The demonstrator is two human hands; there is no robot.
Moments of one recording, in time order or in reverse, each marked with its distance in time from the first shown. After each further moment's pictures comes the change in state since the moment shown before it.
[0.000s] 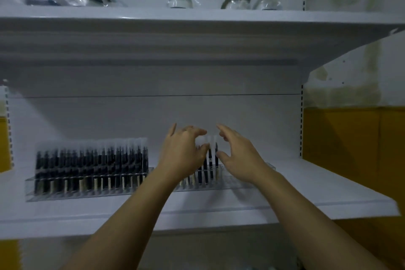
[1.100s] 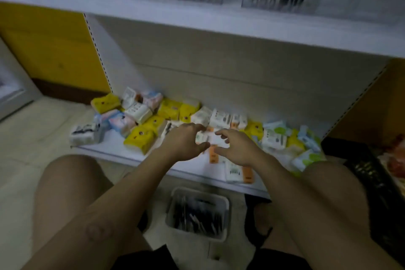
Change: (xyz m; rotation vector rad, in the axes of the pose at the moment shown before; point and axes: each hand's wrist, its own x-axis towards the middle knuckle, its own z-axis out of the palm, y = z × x) left_hand -0.342 -0.102 0.124 -0.072 -0.746 -0.486; right_hand -0.244 0.012 0.252 0.047 -0.859 0.221
